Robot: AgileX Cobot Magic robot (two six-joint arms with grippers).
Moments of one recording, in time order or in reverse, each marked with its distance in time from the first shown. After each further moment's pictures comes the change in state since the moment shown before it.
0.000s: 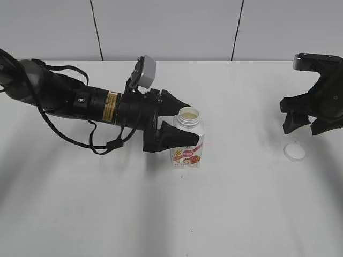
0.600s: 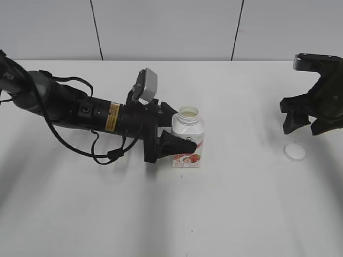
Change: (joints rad) left arm 0.000 0.054 0.000 -0.020 0.031 0.070; right arm 0.000 0.000 0.000 0.001 0.005 0.000
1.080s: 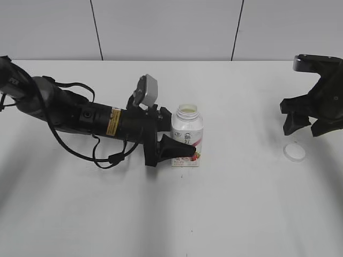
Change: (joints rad) left arm 0.000 0.038 0.000 -0.018 0.015 0.011; right arm 0.000 0.000 0.000 0.001 0.012 0.000
